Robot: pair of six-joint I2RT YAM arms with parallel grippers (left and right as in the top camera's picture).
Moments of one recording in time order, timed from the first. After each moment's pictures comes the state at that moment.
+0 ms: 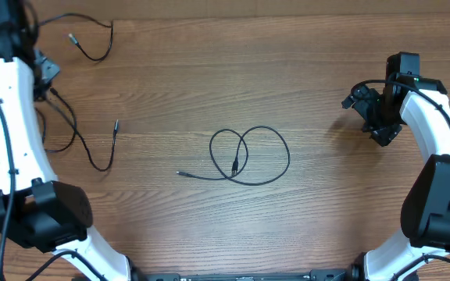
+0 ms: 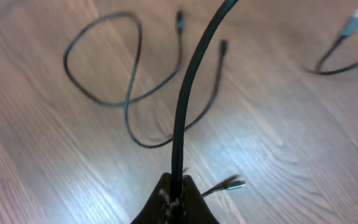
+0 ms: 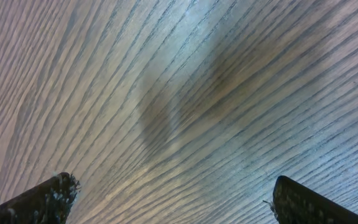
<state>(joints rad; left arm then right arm) 0.32 1.94 2.11 -1.40 -0.30 -0.63 -0.17 1.84 1.35 -0.86 -0.11 0.67</state>
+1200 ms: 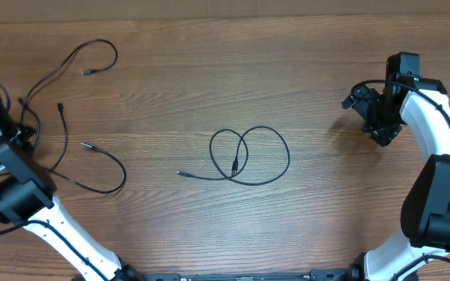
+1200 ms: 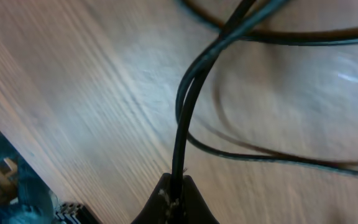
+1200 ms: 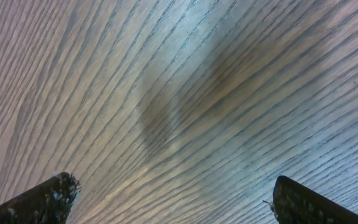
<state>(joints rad) 0.65 2.34 2.07 -1.57 -0.25 -0.60 -0.17 1.84 1.35 -0.86 -0.11 0.67</state>
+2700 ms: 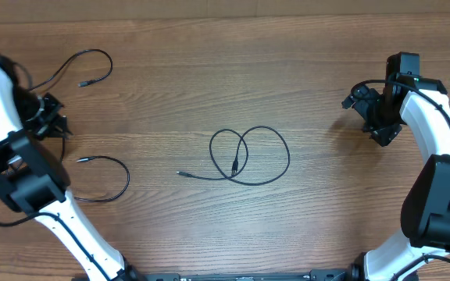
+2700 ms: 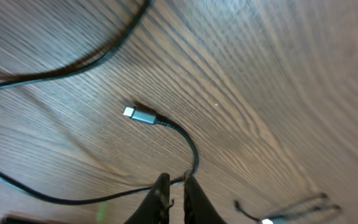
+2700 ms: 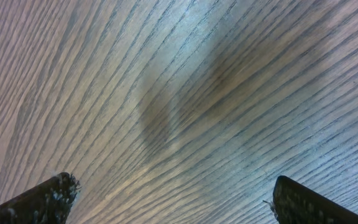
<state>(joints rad) 0.51 2.34 2.16 -1.64 0.19 -0.34 -0.17 1.84 1.35 -0.86 -0.11 0.67</state>
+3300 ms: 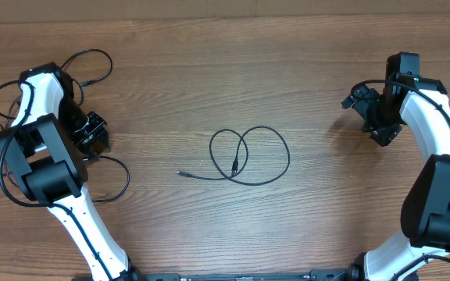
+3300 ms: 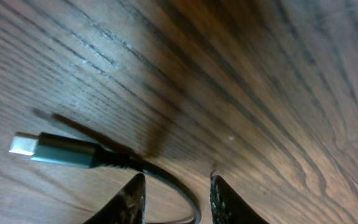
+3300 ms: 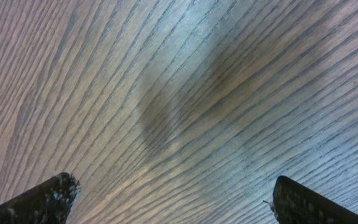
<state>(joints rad) 0.36 2.34 1.83 -1.42 0.10 -0.48 -0.17 1.84 1.35 -0.86 -0.11 0.67</state>
